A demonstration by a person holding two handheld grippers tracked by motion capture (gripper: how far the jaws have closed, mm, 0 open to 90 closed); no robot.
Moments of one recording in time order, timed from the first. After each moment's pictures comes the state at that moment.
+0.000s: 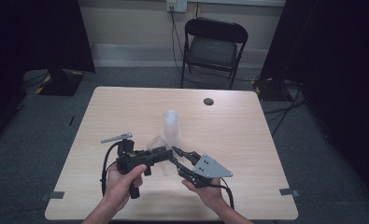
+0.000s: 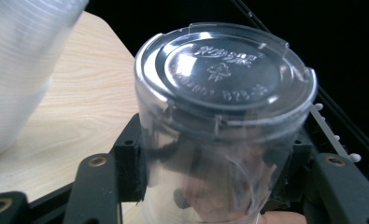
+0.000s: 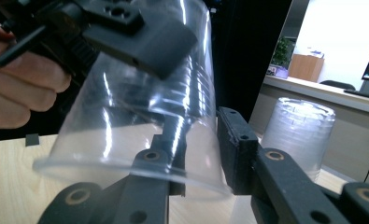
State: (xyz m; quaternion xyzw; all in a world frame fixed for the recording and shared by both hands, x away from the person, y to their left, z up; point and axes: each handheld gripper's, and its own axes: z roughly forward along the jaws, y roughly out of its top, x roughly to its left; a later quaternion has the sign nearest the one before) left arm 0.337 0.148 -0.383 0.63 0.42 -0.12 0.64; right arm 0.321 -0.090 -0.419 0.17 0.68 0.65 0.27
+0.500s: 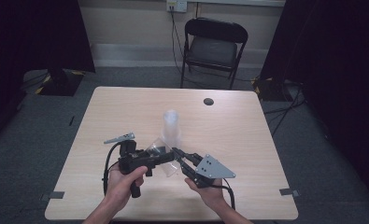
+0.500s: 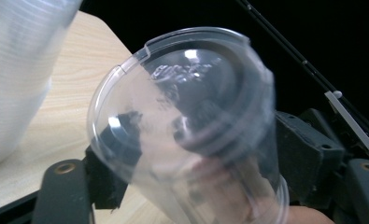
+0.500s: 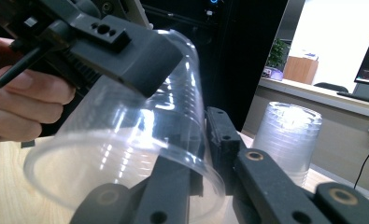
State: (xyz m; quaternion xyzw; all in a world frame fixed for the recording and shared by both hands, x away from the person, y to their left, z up) left arm 0.341 0.147 -0.387 0.64 0.40 -0.11 0.65; right arm 0.319 -0.095 -0.415 0.17 0.68 0.65 0.28
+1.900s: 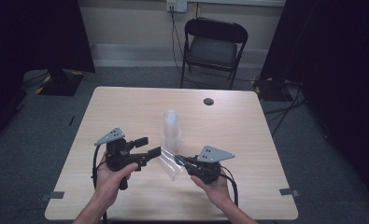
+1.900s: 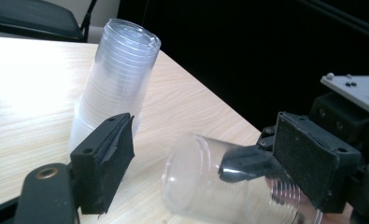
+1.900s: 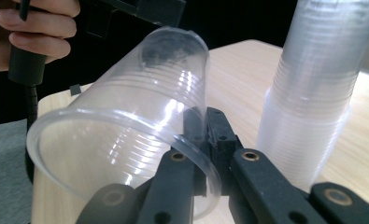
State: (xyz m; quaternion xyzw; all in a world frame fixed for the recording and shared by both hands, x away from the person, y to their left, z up) left arm 0.342 0.173 -0.378 0.68 0.40 0.05 0.61; right arm 0.343 -0.112 -0.422 0.23 0.78 0.58 0.12
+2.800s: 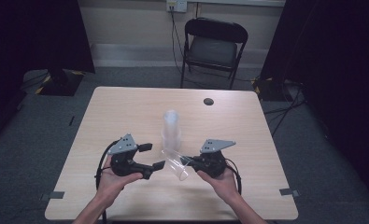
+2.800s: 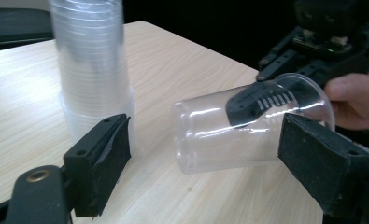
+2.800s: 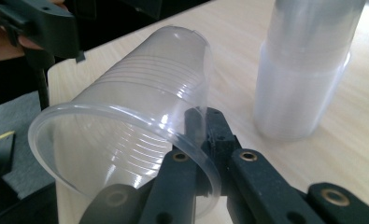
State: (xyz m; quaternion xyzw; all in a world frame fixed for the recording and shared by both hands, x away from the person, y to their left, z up) left arm 0.338 0.160 -0.390 0.78 0.28 0.09 0.55; right arm 0.360 -0.127 -0.411 0.25 0.83 0.50 0.05
